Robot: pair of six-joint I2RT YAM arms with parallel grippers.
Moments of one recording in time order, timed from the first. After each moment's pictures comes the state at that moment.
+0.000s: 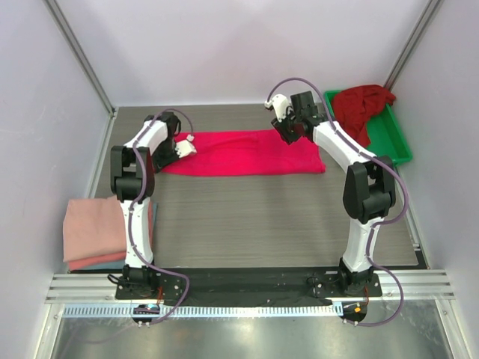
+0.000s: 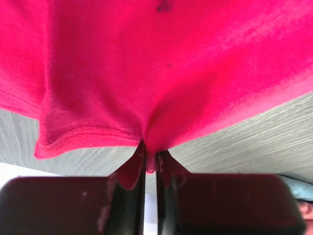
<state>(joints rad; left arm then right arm) -0.08 2.30 1.86 -1.10 -0.17 0.98 0.30 1.95 1.65 -0.48 -0.12 -0.50</state>
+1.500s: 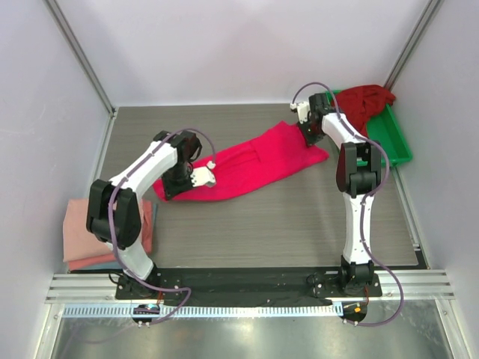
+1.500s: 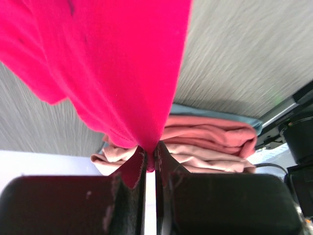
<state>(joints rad) -0.36 1.73 1.40 -1.32 -0.09 0.90 0.10 2.34 1.94 -0.68 -0.06 -0.41</state>
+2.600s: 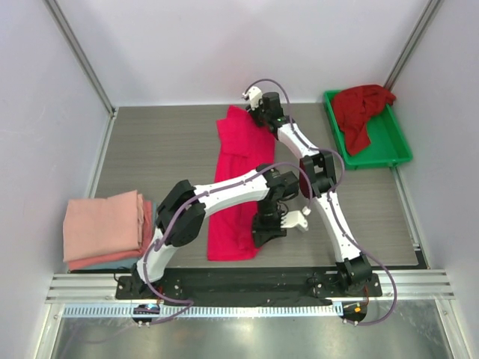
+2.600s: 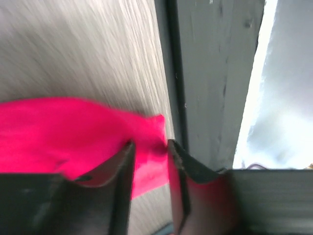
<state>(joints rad) -1.06 2.12 1.77 -1.34 0.51 0.68 0.35 2.83 2.57 -0.20 -0.10 -0.42</state>
